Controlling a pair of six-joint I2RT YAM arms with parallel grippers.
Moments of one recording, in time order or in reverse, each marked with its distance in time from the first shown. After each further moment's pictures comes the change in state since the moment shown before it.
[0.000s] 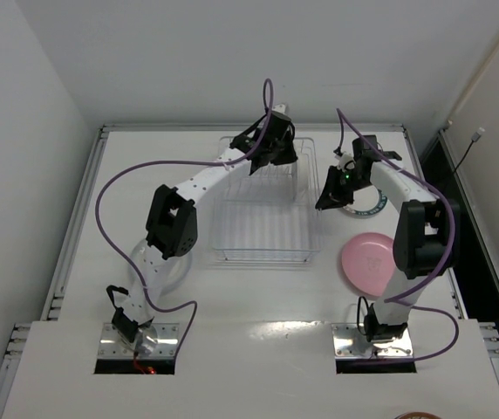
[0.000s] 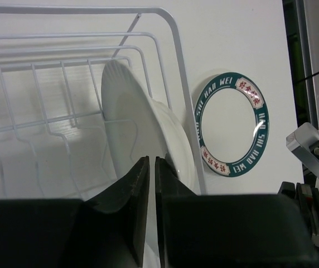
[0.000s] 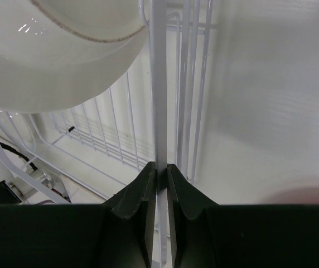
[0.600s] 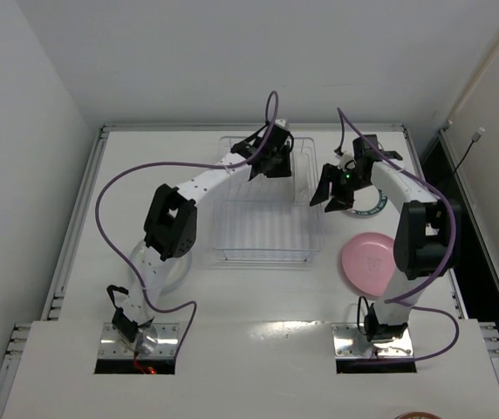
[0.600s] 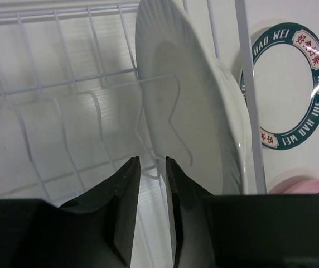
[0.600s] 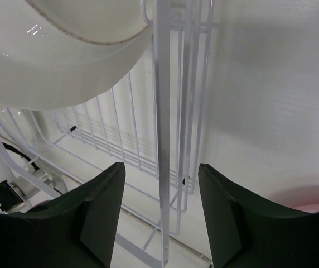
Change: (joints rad) left arm -0.005 -0.021 -0.107 -0.065 -0.008 0.072; right arm 0.000 -0.006 0.000 -0.004 -0.004 0.005
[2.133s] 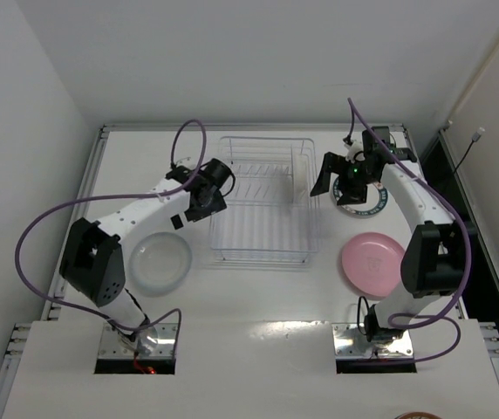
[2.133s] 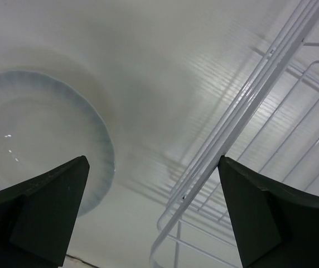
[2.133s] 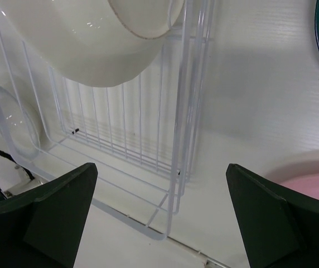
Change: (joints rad) left arm 0.101 -0.652 -0.758 -0.470 -0.467 -0.411; right arm 0.000 -0.153 0.022 -0.050 0.071 0.004
